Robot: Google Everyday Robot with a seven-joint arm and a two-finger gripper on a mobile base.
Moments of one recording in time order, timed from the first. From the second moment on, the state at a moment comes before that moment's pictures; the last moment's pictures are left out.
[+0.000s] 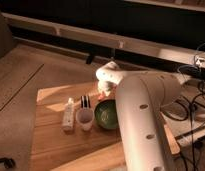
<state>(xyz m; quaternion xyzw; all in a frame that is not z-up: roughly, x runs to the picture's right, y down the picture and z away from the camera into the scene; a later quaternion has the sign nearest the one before) 0.021 0.030 0.996 -0.15 0.18 0.84 0.49</state>
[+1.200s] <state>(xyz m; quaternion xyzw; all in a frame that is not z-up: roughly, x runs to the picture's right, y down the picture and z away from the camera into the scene) -0.118 -0.020 1.019 -0.22 0.10 0.75 0.61</state>
